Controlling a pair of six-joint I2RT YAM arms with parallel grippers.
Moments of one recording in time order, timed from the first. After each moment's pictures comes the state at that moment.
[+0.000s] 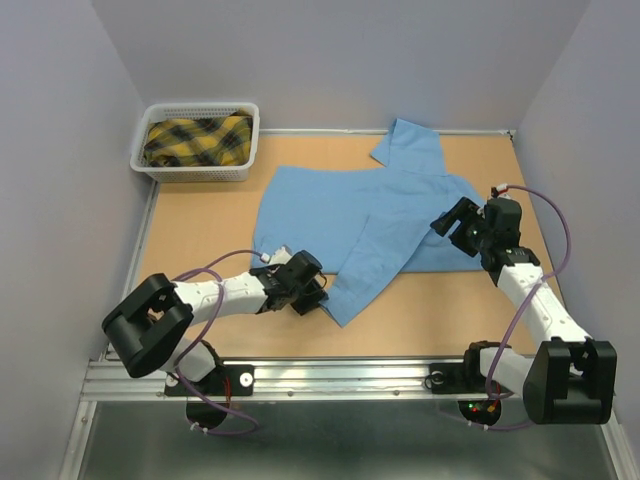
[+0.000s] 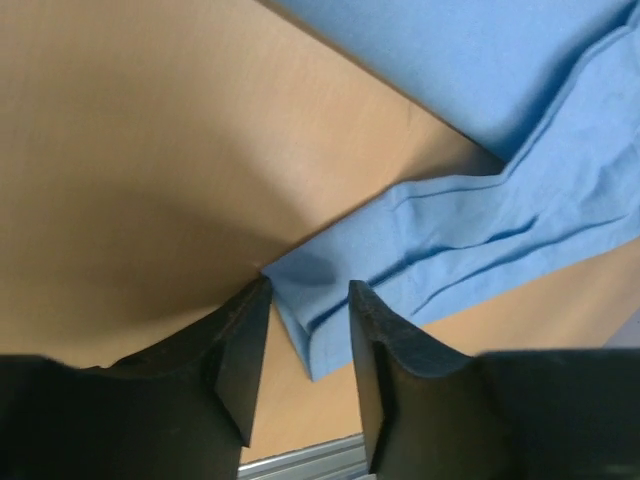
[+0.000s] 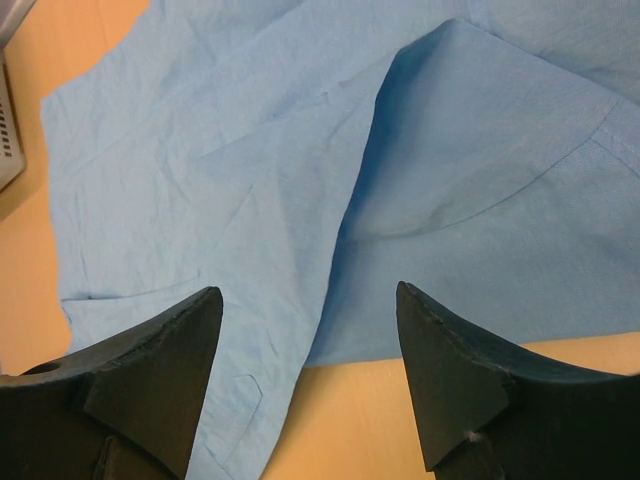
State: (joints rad) left arm -0.90 1.41 0.63 -0.23 -0.13 -1.45; right arm -0.02 1.10 0.67 -0.17 -0.21 0.62
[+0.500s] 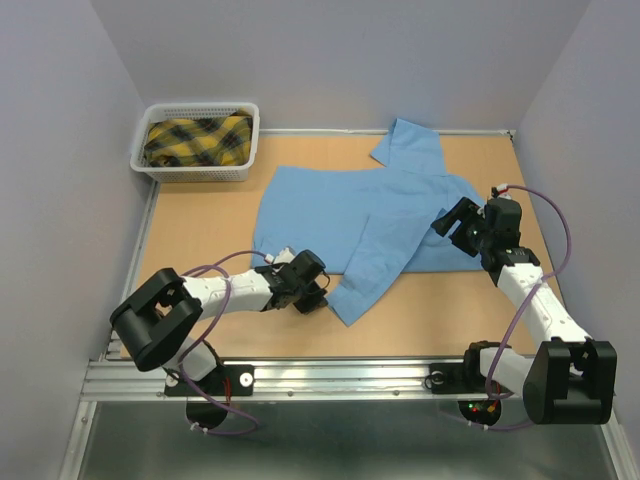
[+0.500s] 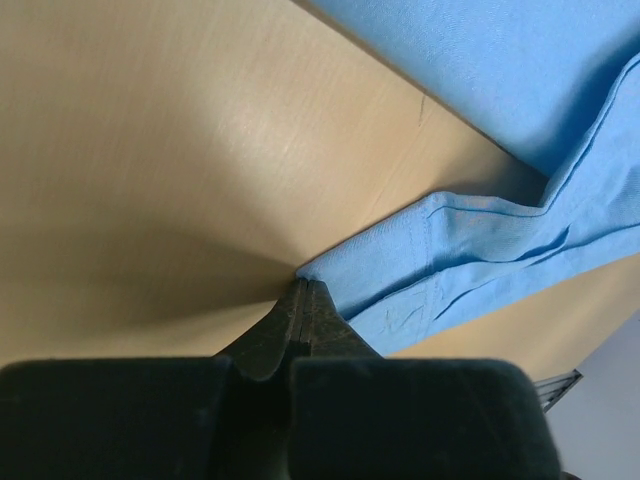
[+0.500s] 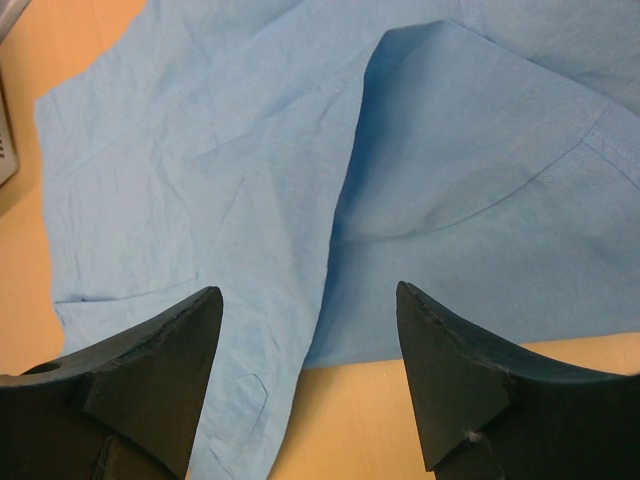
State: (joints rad) left arm -0.90 1.46 0.64 -0.23 -0.10 -1.47; right arm -0.02 1.09 0.67 -0.18 -0.20 0.62
